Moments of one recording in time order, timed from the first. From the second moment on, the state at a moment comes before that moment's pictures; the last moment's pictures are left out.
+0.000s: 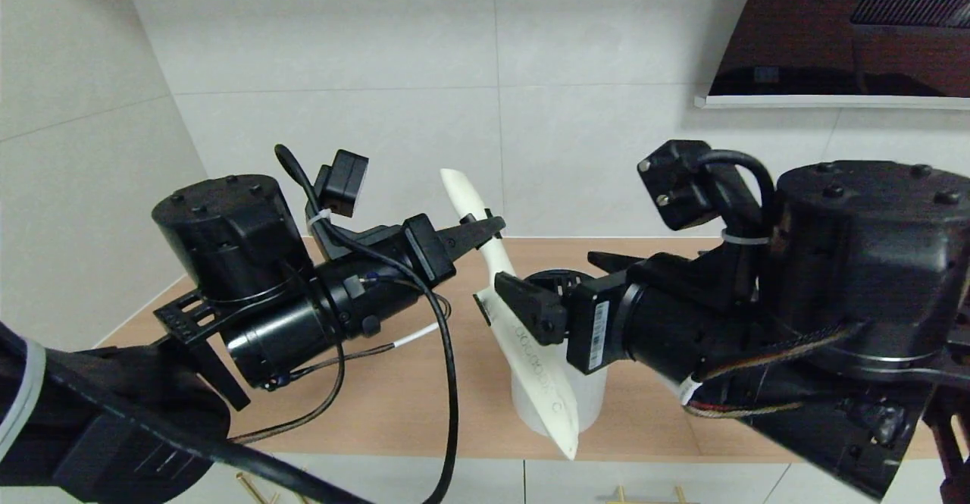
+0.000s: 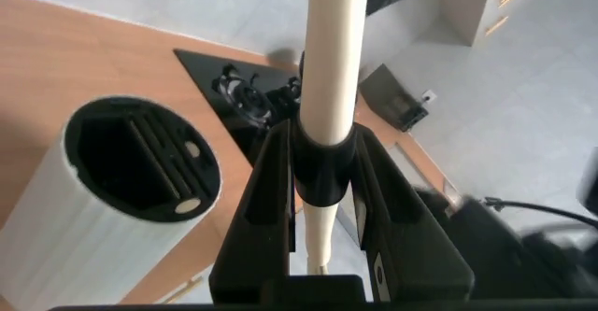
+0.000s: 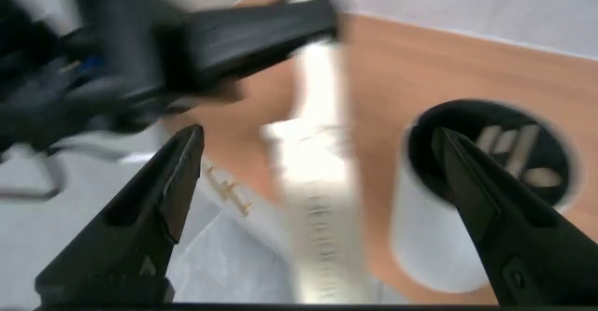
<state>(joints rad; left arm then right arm) -0.56 1.71 -0.73 -1.04 -0.28 -0.78 0.99 1.61 -0.92 -0.59 -0.36 0.24</state>
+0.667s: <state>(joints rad) -0.59 1.73 -1.14 -0.66 0.30 -0.34 0.63 1.52 -0.91 -0.59 -0.30 0.23</state>
